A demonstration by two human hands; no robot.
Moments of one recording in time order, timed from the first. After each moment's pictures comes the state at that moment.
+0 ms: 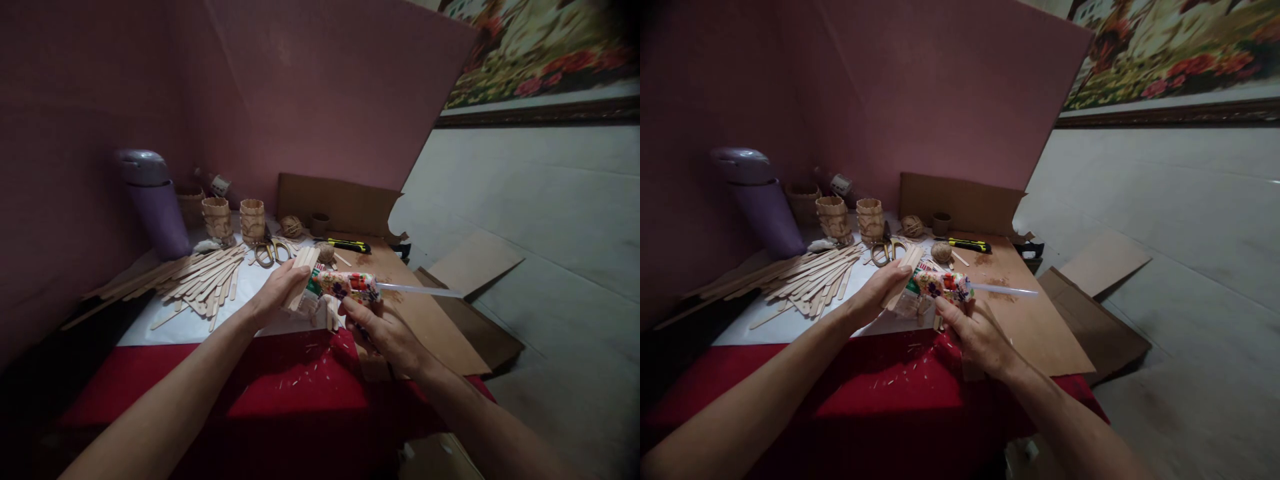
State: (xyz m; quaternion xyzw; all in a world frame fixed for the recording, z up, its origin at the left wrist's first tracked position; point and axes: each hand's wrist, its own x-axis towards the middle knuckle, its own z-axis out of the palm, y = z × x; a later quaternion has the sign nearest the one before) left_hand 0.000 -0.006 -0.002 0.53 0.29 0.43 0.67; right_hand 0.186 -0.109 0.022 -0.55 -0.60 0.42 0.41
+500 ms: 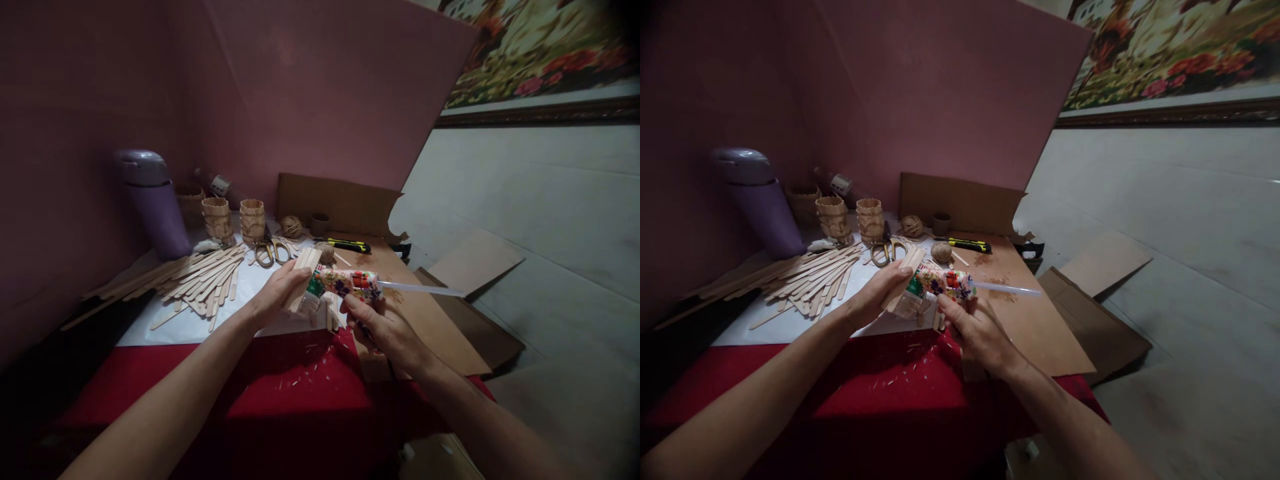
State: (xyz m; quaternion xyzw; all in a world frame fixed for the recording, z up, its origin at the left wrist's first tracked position) left_hand -0.002 -0.004 -0.004 0.55 0.29 0.42 0.66; right_hand 0.188 -0.107 0.019 -0.56 -0.57 0.43 0.41
